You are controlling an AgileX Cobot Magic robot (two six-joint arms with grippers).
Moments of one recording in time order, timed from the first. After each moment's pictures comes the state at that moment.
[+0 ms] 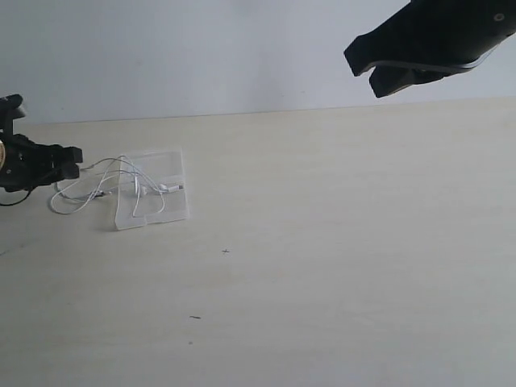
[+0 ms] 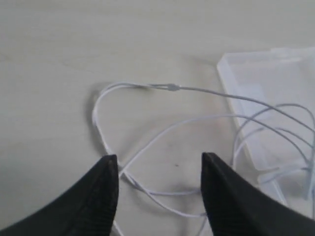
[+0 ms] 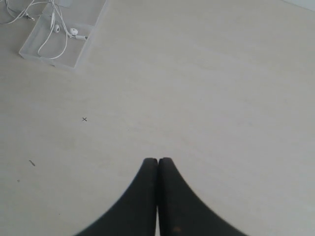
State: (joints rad) left arm 0.22 2.08 -1.18 1.75 -0.26 -1.86; right arm 0.42 1.41 -1.31 0.09 0.91 -0.09
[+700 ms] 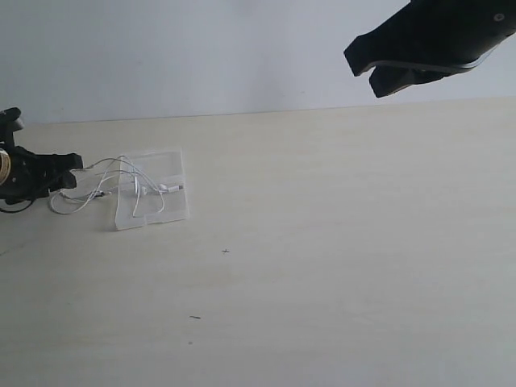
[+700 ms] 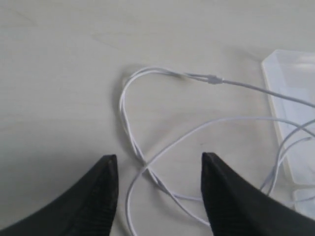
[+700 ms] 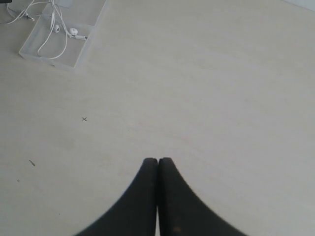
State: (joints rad) left arm 0.22 2.14 -1.19 1.75 -0.20 -1.96; right arm 0.42 1.41 -1.31 0.09 0.91 -0.09
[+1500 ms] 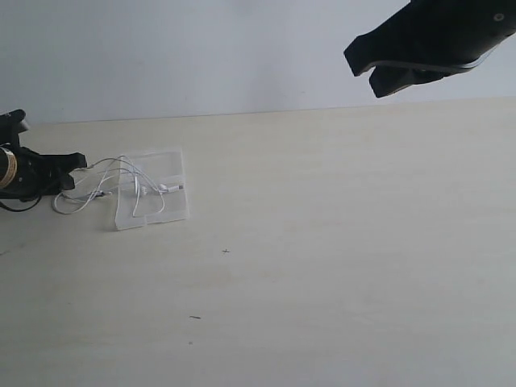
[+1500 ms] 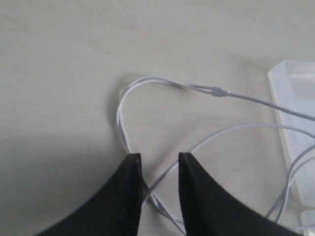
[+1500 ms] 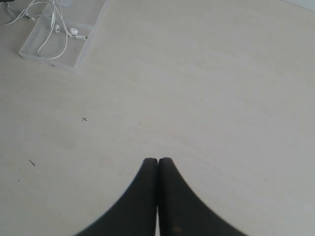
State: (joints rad) left arm 0.22 2.20 -1.24 1.74 -0.21 -1.97; right arm 0.42 1.41 -1.31 0.09 0.91 -0.09
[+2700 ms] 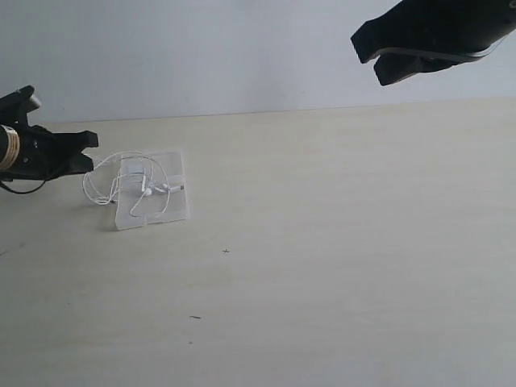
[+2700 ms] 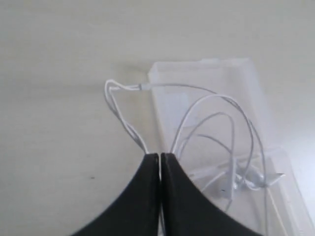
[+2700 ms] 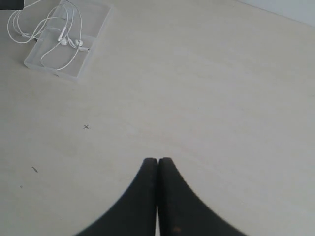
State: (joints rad) left arm 0.19 2.10 -1.24 1.74 -0.42 -1.96; right arm 0.42 1.38 -1.31 0.09 0.91 -0.09
